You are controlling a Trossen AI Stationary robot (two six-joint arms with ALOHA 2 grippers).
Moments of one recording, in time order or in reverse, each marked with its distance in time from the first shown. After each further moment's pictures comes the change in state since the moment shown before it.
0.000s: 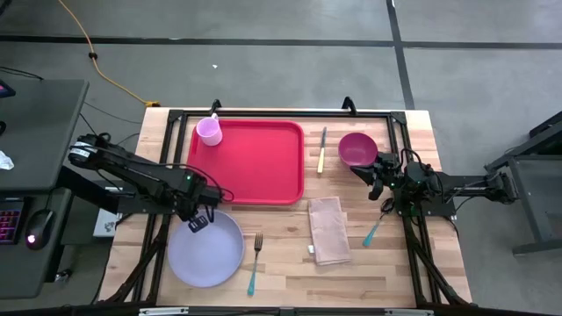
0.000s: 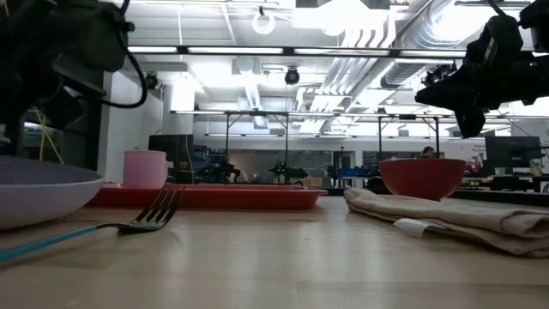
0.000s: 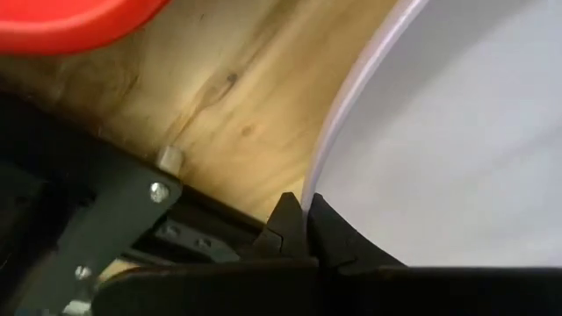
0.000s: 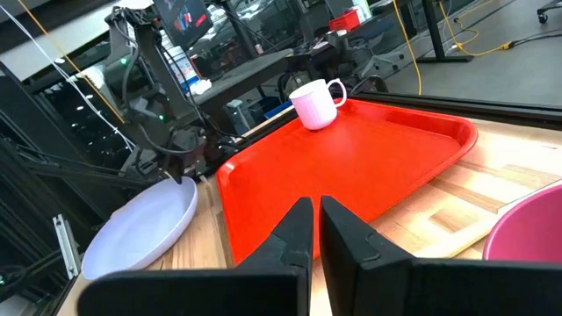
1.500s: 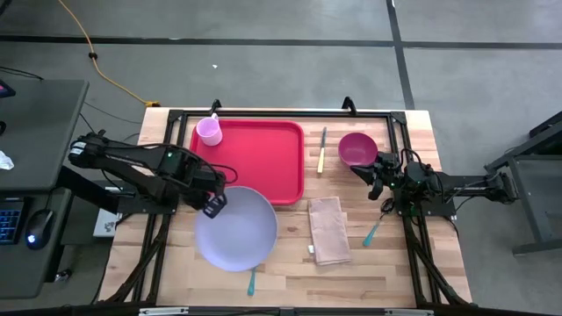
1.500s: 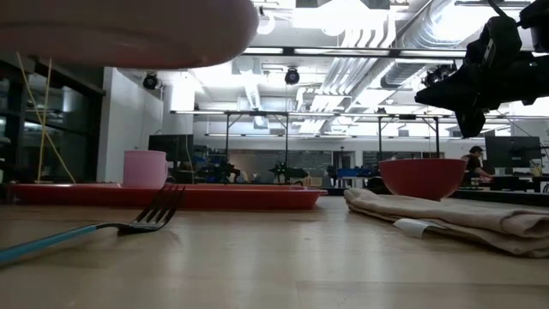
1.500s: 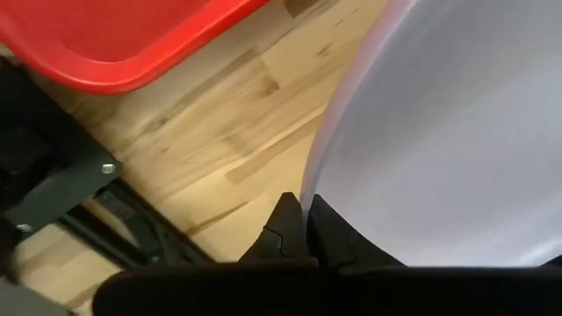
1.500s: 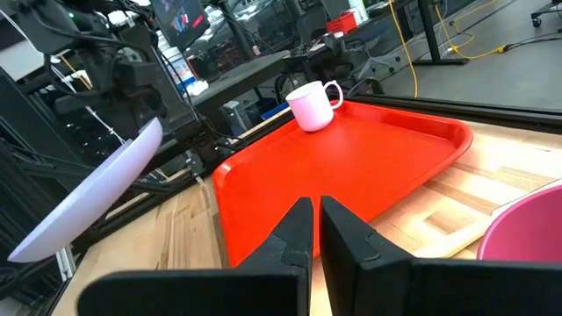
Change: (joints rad) left arm 0.000 -0.001 0.562 -0.237 -0.180 -0.324; right arm 0.000 0.000 0.000 0.000 0.011 -0.008
